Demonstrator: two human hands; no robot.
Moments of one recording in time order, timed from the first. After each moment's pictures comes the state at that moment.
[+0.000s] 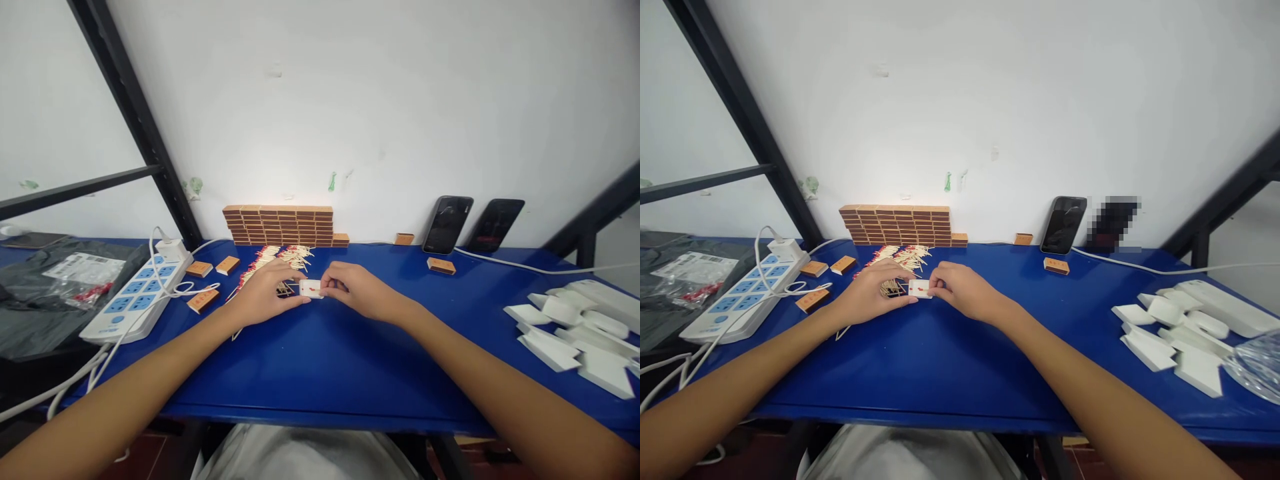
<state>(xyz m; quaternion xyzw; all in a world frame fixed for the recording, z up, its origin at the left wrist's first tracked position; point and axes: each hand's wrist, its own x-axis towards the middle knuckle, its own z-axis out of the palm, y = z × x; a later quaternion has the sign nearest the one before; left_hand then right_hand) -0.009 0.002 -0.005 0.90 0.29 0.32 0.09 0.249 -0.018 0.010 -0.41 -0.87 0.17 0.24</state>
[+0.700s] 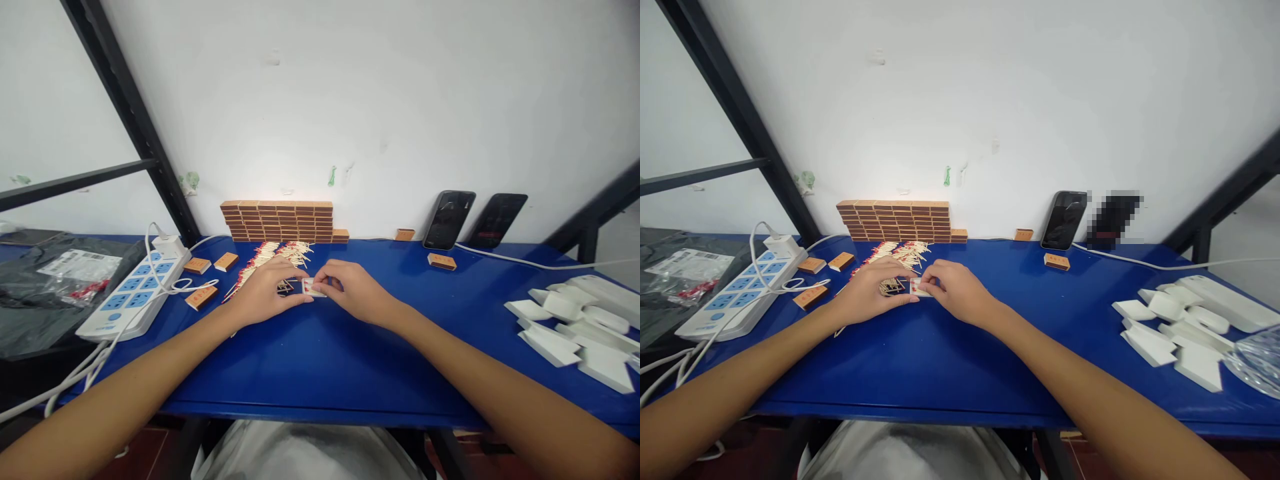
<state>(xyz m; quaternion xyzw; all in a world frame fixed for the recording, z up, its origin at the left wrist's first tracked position) -0.003 -0.005 -0.002 0.90 0.28 0.33 0.09 0.234 -0.028 0.004 -0.42 -0.84 0.17 0.29</state>
